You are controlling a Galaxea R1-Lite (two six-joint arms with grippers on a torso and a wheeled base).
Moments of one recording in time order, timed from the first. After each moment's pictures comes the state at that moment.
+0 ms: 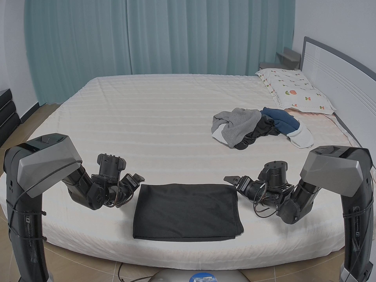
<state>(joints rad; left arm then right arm) -0.24 2.32 -0.96 -0.63 0.01 -0.98 0.39 2.43 -0.87 -1.12 0.12 0.88</state>
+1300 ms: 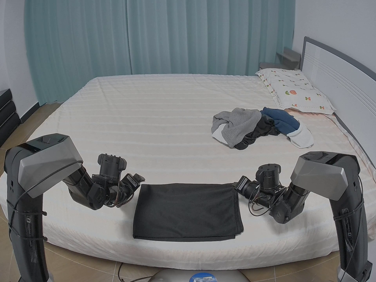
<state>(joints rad) -0.24 2.33 -0.96 -0.63 0.02 -0.98 0.38 2.55 -1.00 -1.12 0.03 0.88</state>
